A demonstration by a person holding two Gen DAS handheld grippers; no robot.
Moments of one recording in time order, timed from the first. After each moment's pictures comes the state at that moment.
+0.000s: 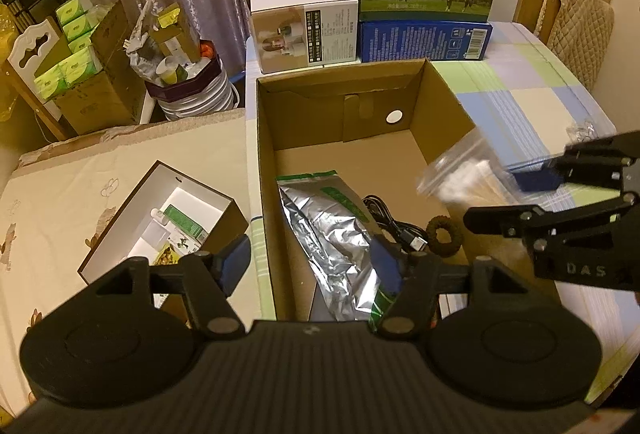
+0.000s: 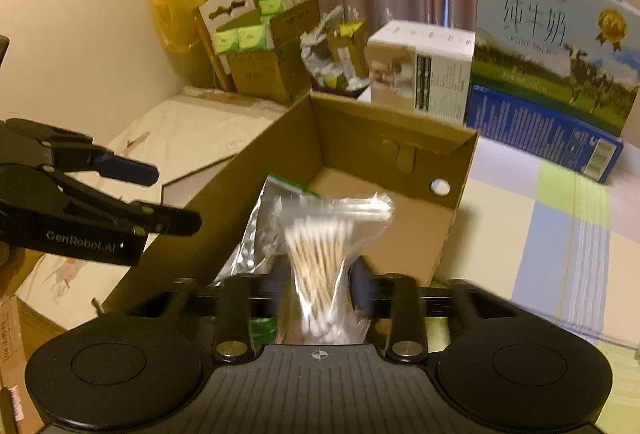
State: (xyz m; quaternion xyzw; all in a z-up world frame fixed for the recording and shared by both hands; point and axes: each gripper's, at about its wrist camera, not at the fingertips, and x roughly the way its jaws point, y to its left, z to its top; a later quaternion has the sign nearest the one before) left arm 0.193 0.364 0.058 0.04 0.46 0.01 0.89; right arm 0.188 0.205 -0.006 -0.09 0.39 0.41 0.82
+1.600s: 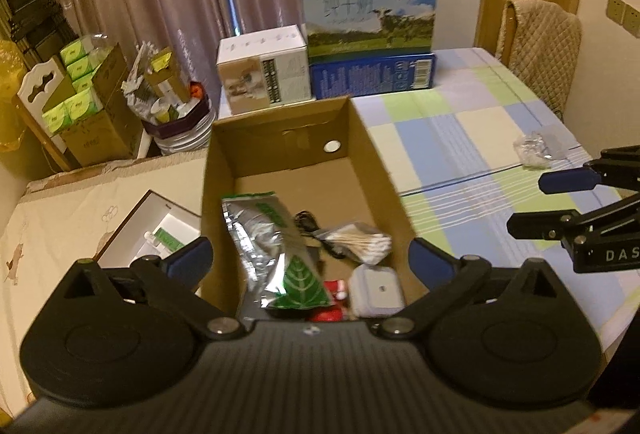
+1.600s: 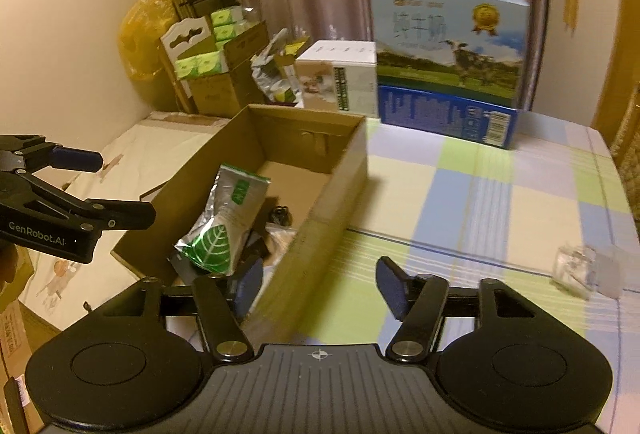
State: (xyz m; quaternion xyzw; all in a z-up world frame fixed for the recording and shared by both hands) left arm 0.124 0.265 0.113 0.06 0.41 0.01 0.91; right arm 0.134 0.069 0.048 -0.06 0.38 0.35 0.85
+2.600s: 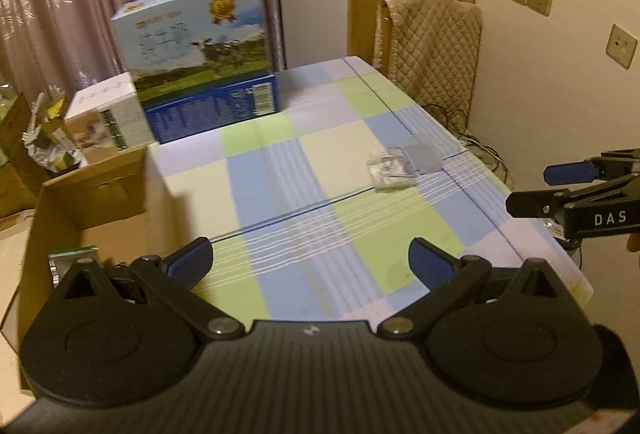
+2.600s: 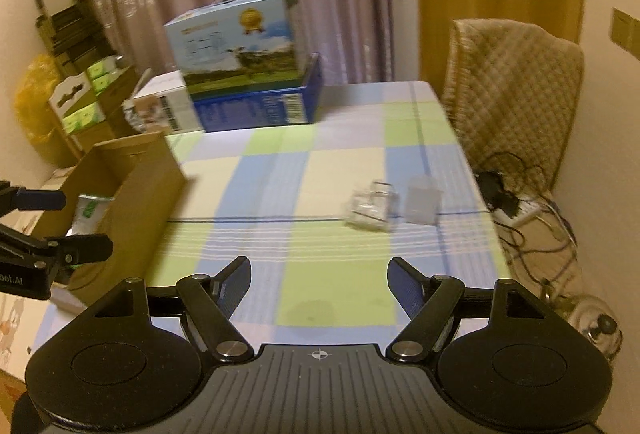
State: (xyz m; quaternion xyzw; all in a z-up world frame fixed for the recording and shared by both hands) left arm 0.151 0.051 0.093 0.07 0.38 -0.11 0.91; right arm 0.151 -0.177 0.057 0.01 0.39 0.19 0.90
